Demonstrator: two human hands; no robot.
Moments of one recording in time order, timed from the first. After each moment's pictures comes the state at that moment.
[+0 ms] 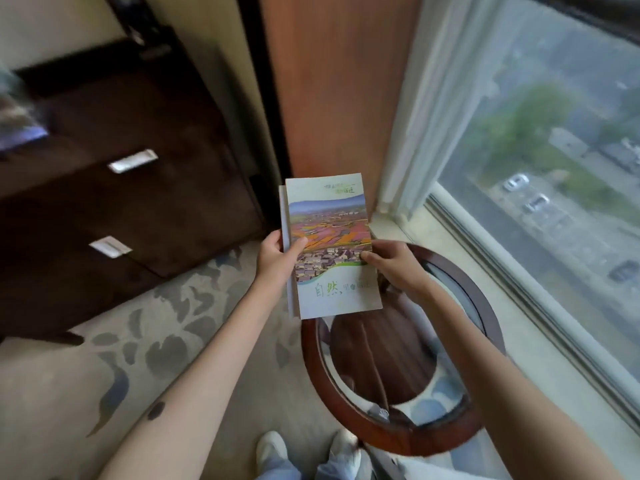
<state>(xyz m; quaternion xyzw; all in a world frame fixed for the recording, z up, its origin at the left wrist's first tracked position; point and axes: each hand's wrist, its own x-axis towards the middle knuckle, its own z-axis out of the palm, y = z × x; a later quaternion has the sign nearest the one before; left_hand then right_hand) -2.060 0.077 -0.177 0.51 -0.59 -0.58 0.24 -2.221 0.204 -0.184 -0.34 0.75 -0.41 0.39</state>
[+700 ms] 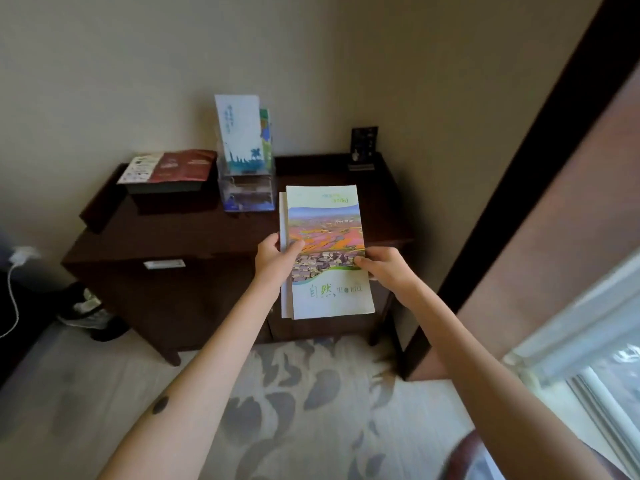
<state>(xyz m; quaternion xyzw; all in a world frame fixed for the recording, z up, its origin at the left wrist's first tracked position) -1.792 -0.204 -0.035 0.58 -0.52 -0.47 0.42 -1.983 -0.157 -0.045 -0.49 0.66 -0.39 0.42</state>
